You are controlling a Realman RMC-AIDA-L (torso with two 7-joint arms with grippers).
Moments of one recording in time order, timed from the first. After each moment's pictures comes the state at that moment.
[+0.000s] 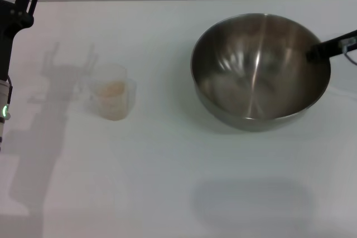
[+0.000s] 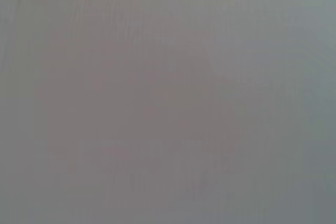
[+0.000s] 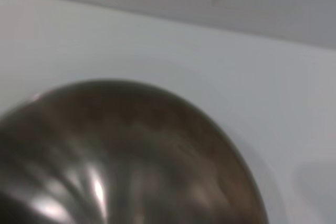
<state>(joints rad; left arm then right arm) -0.44 -2.08 -0.58 -0.32 1.95 1.51 0.00 0.57 2.07 -1.13 -1.26 0.45 1.32 -0.43</state>
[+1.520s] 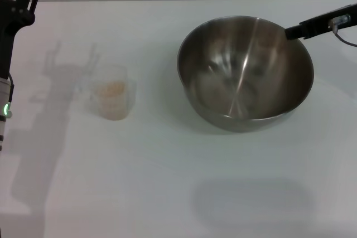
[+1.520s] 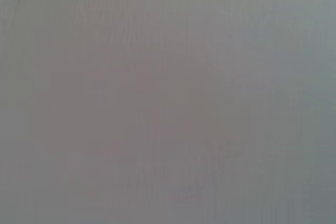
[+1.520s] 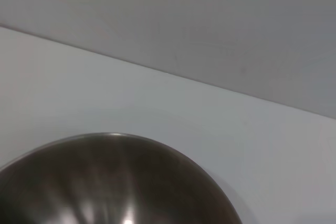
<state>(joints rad) -0.44 -2.08 -0.58 -0.34 1.95 1.51 0.00 0.54 2.08 -1.21 -1.39 0.50 1.27 -0.43</state>
